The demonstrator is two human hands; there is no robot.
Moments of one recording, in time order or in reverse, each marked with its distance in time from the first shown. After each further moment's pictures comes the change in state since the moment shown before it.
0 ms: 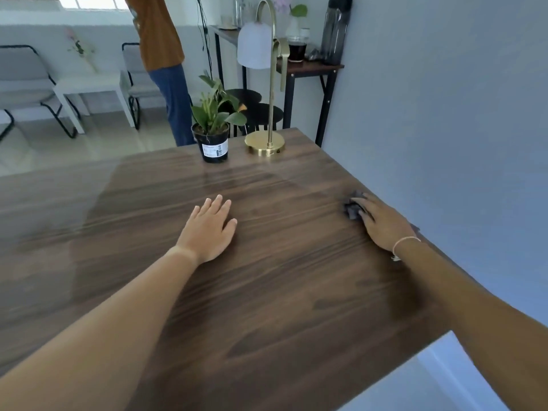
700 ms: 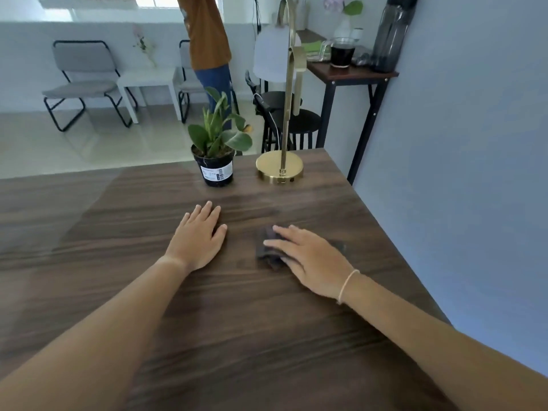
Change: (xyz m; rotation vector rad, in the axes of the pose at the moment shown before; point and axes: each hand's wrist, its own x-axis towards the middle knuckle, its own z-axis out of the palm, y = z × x) left_hand 0.093 -0.001 0.006 0.007 0.037 -0.259; right_hand 0.089 -0.070 0.052 0.080 -0.256 -0.689
